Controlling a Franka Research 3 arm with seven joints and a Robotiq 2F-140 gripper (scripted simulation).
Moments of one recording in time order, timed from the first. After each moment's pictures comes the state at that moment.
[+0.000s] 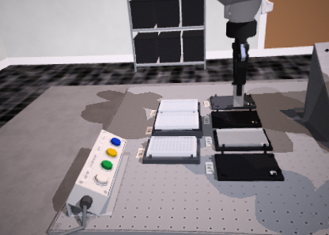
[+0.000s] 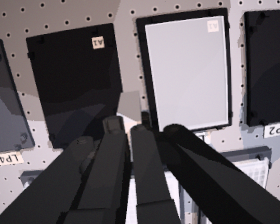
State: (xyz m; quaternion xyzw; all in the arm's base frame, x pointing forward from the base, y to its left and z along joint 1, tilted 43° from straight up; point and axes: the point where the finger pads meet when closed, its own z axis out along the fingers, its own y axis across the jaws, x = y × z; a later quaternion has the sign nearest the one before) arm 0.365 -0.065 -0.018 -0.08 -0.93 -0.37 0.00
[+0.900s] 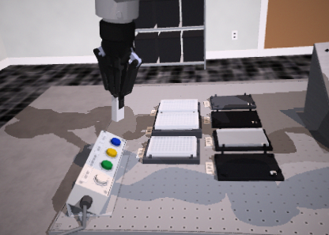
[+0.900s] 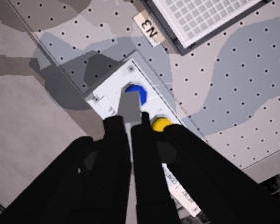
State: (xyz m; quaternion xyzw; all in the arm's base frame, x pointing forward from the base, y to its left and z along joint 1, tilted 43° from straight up) arm 0.690 -0.027 0.106 0.38 -0.85 -0.28 -0.23
